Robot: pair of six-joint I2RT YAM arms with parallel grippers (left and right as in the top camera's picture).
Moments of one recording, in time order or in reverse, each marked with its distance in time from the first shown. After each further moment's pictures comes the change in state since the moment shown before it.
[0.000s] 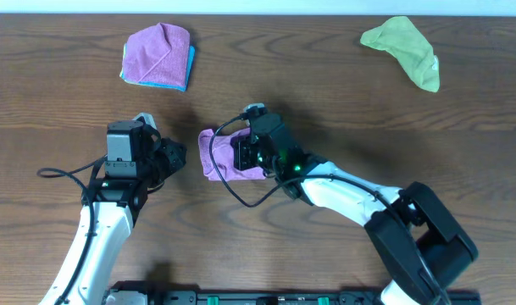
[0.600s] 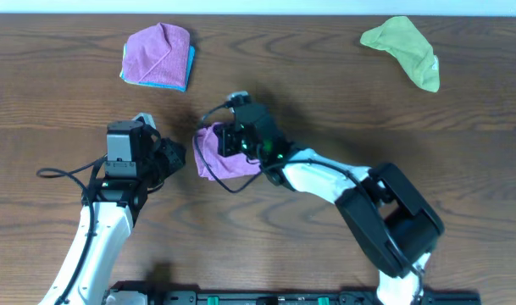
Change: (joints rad) left arm 0.000 0.000 0.000 0.000 -0.011 0.000; right arm 0.011 0.182 0.174 0.077 -0.032 0.014
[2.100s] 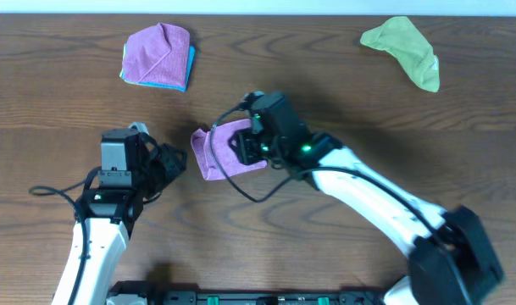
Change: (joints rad) left arm 0.000 -0.120 0.006 -0.175 0.010 -0.115; right arm -0.055 -0.355 0.045 -0.692 -0.013 -0.146
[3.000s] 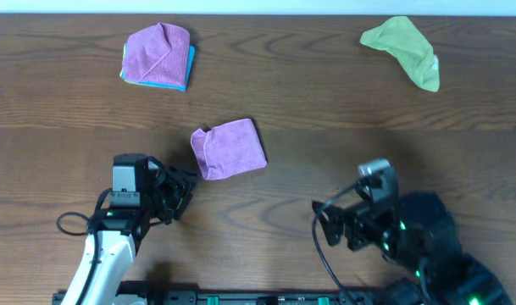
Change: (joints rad) left arm 0.001 -0.008 -0.232 0.163 0.181 -0.342; right arm -0.135 -1.072 -0.402 -0.430 0.070 -0.093
